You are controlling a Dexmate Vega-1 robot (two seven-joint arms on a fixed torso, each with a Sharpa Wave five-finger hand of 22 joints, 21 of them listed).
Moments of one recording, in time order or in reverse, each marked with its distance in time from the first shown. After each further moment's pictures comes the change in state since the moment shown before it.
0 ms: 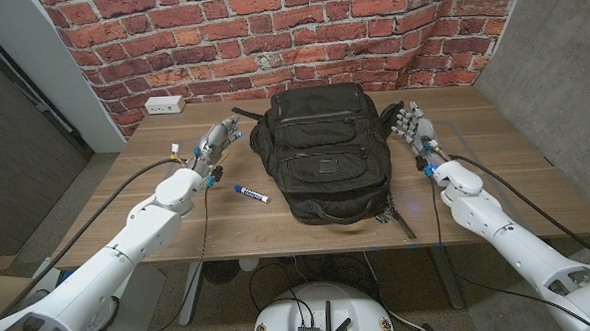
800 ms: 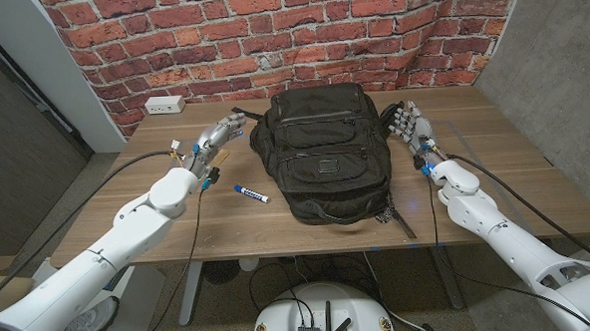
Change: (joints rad) left arm 0.060 0.103 -0.008 -0.134 0.173 0.017 0.054; left_hand 0.121 -0.010 0.005 -0.061 -0.005 0.169 -0.079 0.016 0.000 0.136 -0.061 0.004 0.000 0.113 -0.002 0.004 0.000 0.090 -0.004 0.000 0.000; right arm 0.023 0.022 -0.007 0.041 -0.001 0.019 0.016; right_hand 0.001 -0.001 0.012 -0.004 0.000 0.007 0.007 0.000 0.000 0.000 0.000 0.000 0.000 0.004 0.004 0.000 -0.008 0.009 0.002 0.000 0.000
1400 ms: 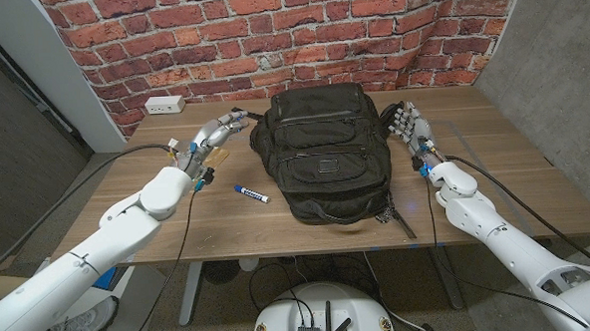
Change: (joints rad) left arm 0.048 0.075 -0.031 -0.068 0.122 -0.025 0.003; left_hand 0.071 -0.034 -0.008 -0.008 0.000 0.039 -0.019 0.000 0.000 0.037 -0.013 0.000 0.000 0.029 0.001 -0.004 0.000 0.003 0.000 0.000 -0.002; right arm -0.027 -0.002 0.001 -0.046 -0.017 0.000 -0.052; right_hand 0.014 0.005 0.008 -0.008 0.000 0.000 0.000 0.000 0.000 0.004 -0.004 0.000 0.000 0.005 -0.005 0.000 -0.001 0.000 0.000 0.000 -0.002
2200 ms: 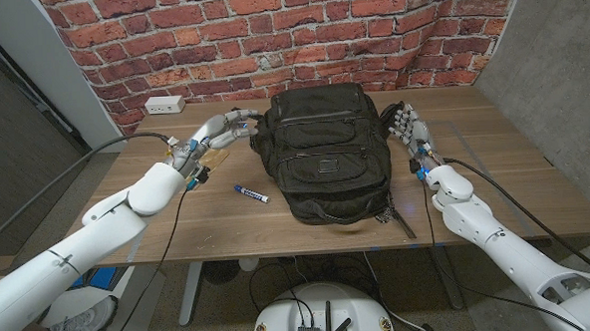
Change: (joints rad) left arm 0.035 0.079 -0.037 -0.035 0.166 -0.122 -0.051; left_hand 0.194 -0.113 -0.007 -0.009 0.005 0.053 -0.036 0.015 0.005 0.032 -0.036 -0.005 0.000 0.023 -0.002 -0.001 0.000 0.033 0.000 0.000 0.000; right arm -0.029 0.006 -0.013 -0.037 -0.052 0.018 -0.075; right_hand 0.000 0.000 0.004 -0.004 -0.007 0.000 0.000 0.000 0.000 0.000 0.000 0.000 -0.005 0.000 0.000 0.008 -0.005 0.000 0.000 0.000 0.000
